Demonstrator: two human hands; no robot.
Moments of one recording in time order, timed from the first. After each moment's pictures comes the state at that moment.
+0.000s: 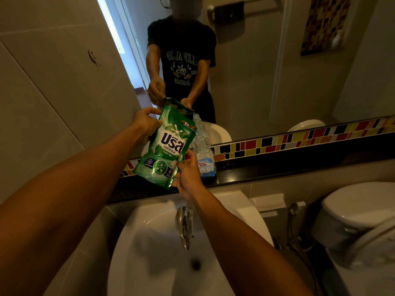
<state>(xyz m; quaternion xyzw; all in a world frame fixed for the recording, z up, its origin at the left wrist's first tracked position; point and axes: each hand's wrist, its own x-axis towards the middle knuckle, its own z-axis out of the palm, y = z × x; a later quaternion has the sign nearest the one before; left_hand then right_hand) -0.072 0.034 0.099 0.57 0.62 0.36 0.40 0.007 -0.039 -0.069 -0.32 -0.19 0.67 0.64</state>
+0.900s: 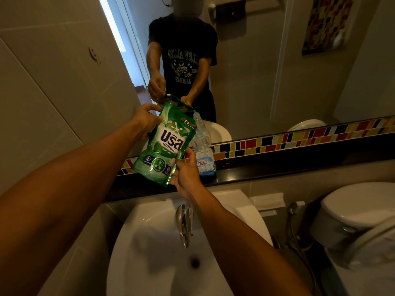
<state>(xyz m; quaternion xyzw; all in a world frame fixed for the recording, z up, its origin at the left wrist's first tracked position) -0.073 0.032 0.108 0.59 0.63 0.34 0.38 0.003 -0.037 -0.071 -0.30 -0.19 0.68 0.64</state>
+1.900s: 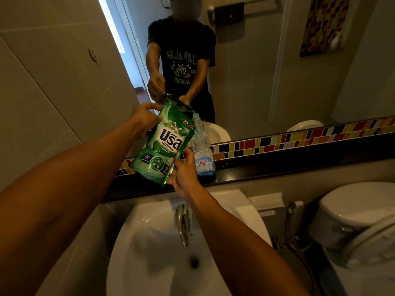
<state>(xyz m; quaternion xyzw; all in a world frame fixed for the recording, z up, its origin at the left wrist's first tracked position) -0.072 0.031 0.112 0.60 0.63 0.33 0.37 -0.001 -0.040 -0.066 -0.29 -0.19 0.68 0.64</state>
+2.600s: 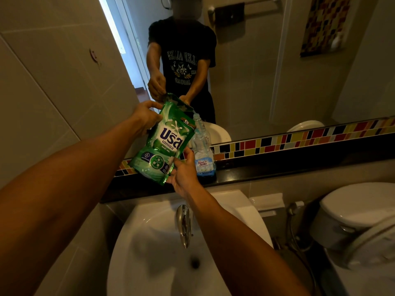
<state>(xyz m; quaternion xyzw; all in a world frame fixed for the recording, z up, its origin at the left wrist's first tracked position) -0.075 0.041 0.114 0.61 0.62 0.33 0.37 -0.003 -0.043 -0.058 -0.29 -0.19 0.68 0.64</state>
